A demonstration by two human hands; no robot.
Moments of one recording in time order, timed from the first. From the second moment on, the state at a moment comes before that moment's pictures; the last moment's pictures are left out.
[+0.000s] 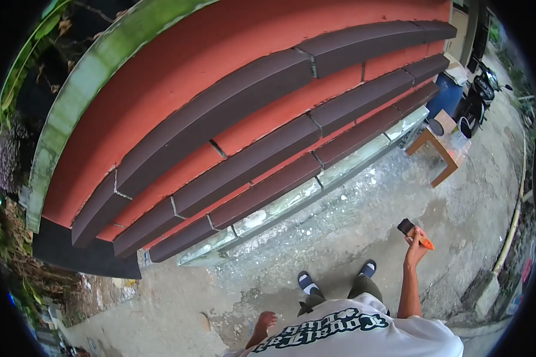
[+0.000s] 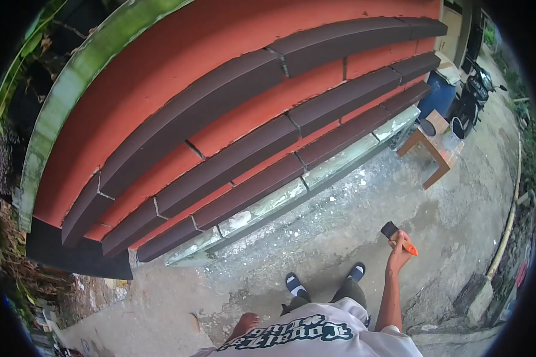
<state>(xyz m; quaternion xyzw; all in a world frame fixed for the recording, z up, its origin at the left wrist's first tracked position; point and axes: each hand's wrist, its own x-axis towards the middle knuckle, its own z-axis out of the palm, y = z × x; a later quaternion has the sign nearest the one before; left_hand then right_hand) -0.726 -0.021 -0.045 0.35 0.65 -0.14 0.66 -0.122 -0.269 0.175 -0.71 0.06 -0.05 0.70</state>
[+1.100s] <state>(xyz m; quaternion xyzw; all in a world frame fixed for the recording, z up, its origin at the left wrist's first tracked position) 0.111 -0.165 -0.031 0.64 0.42 -0.40 0.51 0.305 -0.599 0.320 -0.62 0.11 -0.09 0.77</state>
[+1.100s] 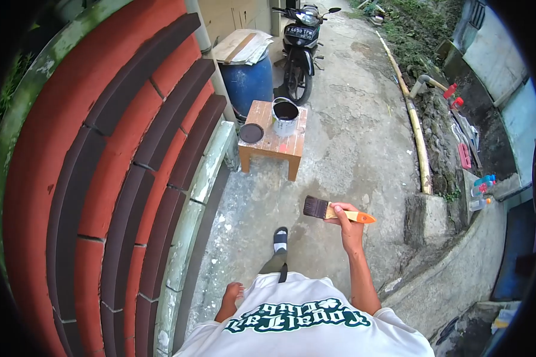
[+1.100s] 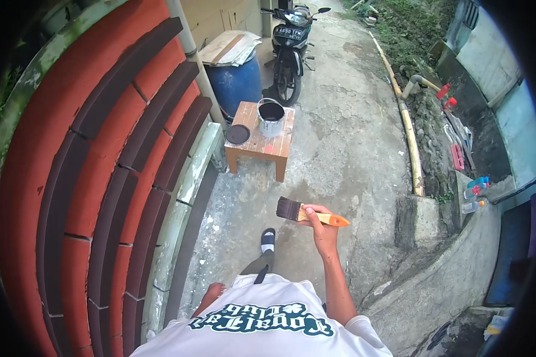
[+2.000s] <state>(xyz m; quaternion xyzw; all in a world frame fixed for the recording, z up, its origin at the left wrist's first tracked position) 0.509 -0.429 -0.014 0.61 0.50 -0.18 0.59 0.846 -0.806 0.284 -0.63 0.00 0.10 0.77</state>
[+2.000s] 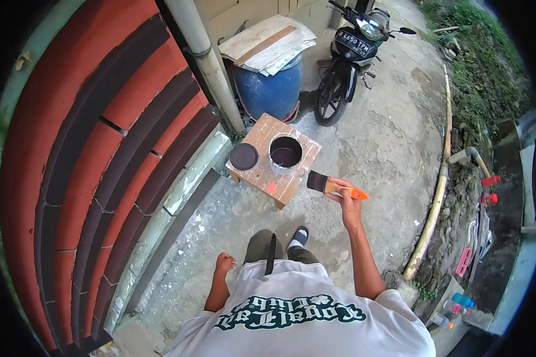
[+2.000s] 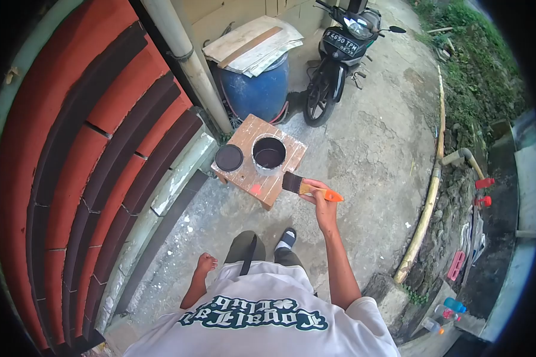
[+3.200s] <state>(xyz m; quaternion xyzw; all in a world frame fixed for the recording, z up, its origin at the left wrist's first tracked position) 0.478 -0.575 0.049 0.41 0.70 -0.21 0.54 1.140 -0.617 -0.138 -0.91 -0.08 0.17 0.38</state>
